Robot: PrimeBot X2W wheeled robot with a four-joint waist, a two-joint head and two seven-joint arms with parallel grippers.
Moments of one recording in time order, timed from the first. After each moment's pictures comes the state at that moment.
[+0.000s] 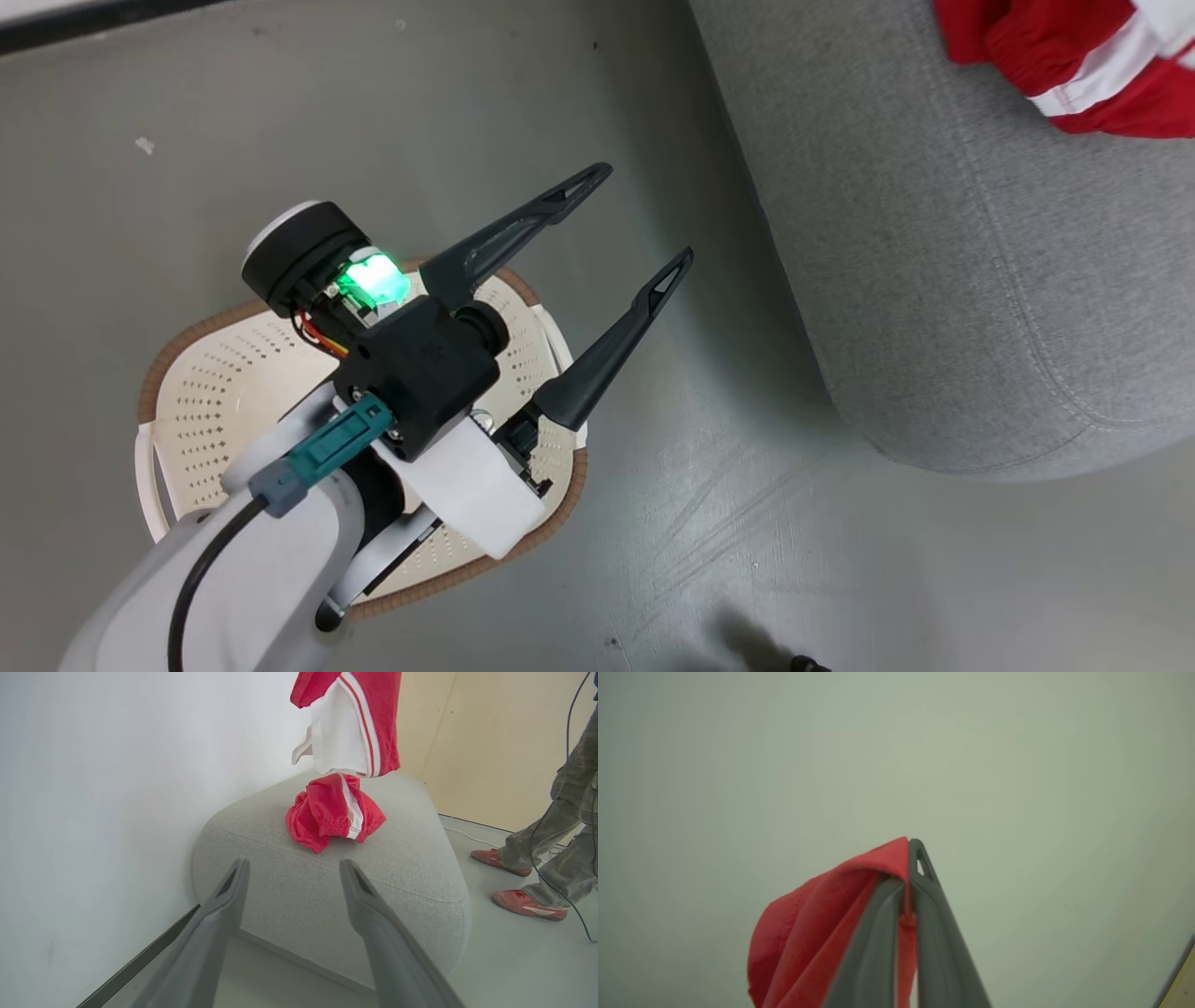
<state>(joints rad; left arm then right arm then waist) -0.64 0.30 -0.60 -0.37 -0.39 -0.07 0.15 -1.22 -0.85 -0.04 0.14 0.45 0.12 -0.14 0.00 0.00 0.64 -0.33</state>
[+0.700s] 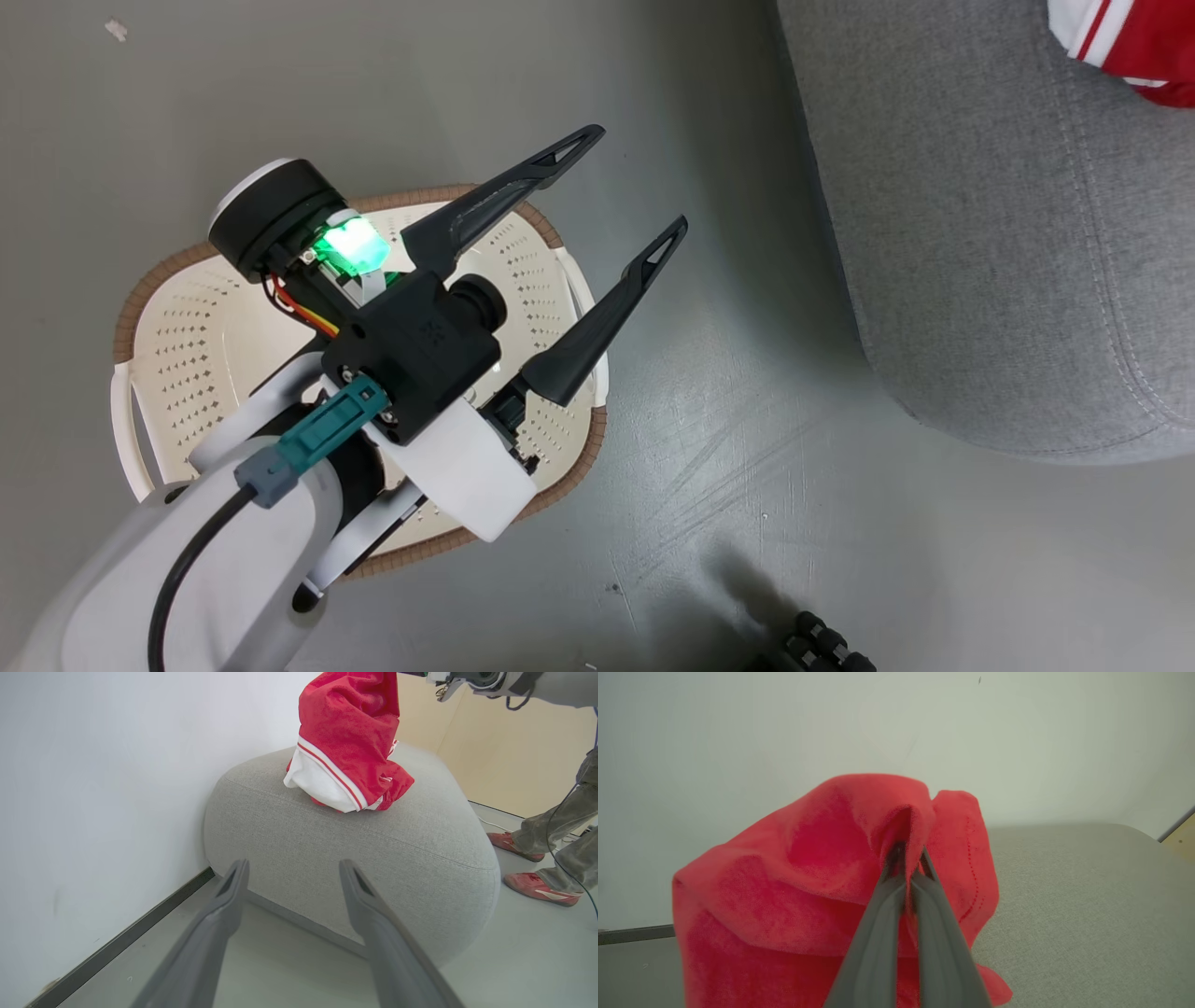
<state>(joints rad) -0.69 0.33 -0.60 -0.40 -0.37 -0.07 0.20 -1.02 -0.68 0.03 0.47 0.53 0.12 -0.12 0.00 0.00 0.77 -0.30</state>
